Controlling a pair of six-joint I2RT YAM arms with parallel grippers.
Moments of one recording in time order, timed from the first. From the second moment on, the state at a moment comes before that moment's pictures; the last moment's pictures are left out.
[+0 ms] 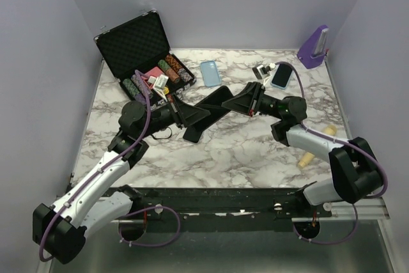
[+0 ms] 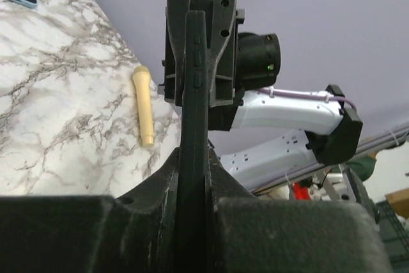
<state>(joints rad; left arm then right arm) -0.53 0.90 0.72 0.30 0.60 -0.99 0.46 1.43 0.70 1.29 -0.88 1.40</state>
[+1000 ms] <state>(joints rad) -0.41 0.99 1.11 -0.24 0.63 -0.76 0.36 1.57 0.84 1.29 -1.17 1.59</state>
